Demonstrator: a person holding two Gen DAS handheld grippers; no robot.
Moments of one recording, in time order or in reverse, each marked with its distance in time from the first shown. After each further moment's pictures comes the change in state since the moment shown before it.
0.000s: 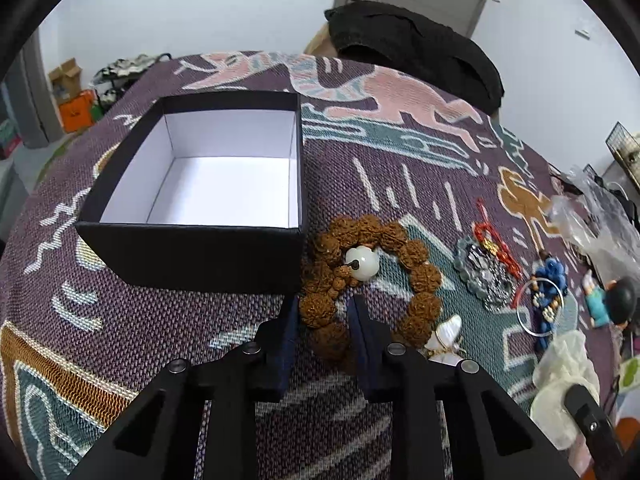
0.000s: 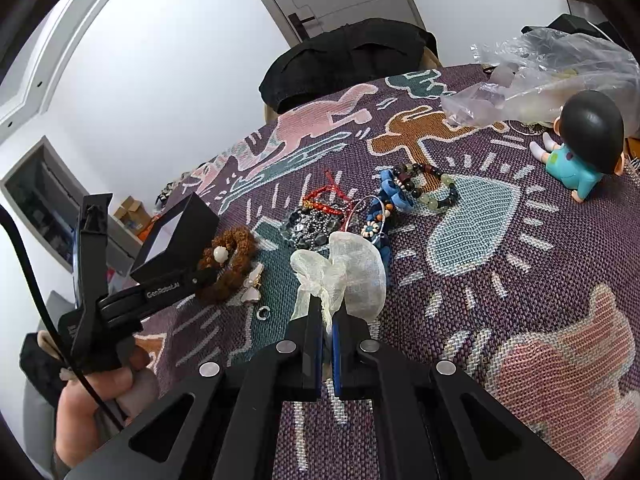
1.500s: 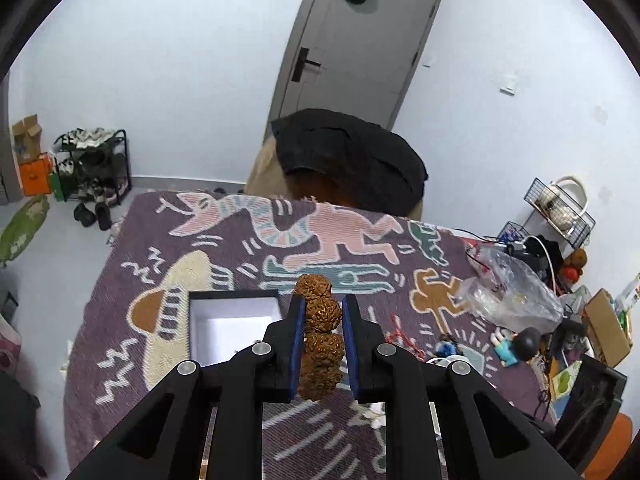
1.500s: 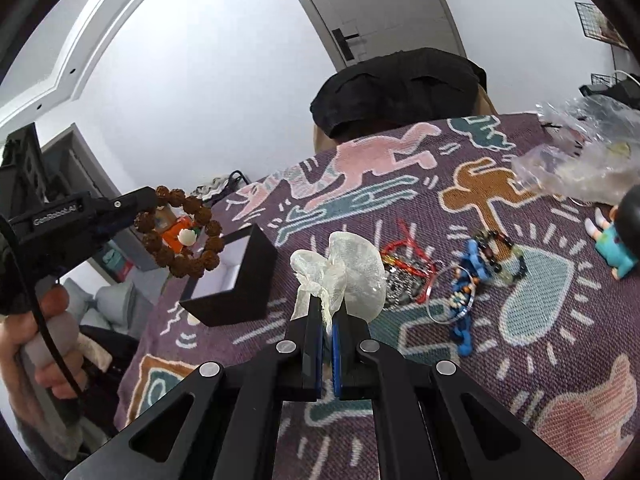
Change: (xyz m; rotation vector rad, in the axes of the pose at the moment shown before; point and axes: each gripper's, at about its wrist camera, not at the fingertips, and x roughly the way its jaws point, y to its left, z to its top) left arm -0.131 0.027 0.083 0.090 -0.249 -0.209; right arm -0.004 0.063 0.038 -0.095 -0.054 0.084
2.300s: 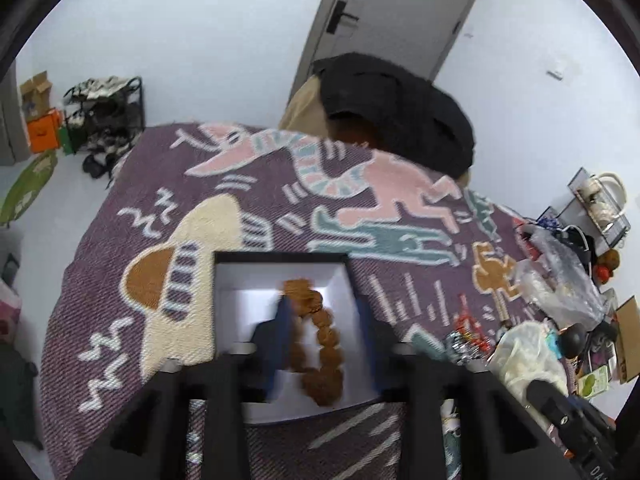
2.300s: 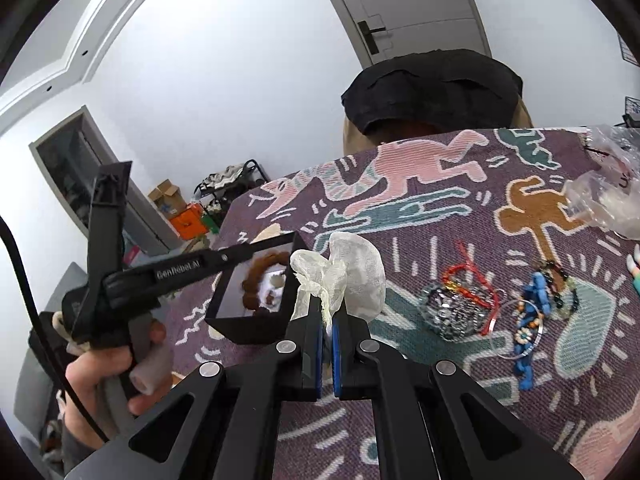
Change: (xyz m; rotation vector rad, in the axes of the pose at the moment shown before) left arm 0.078 0.061 -0.018 -0.095 0.165 0.045; right arm 0.038 0.049 0.024 -0.056 0.038 0.029
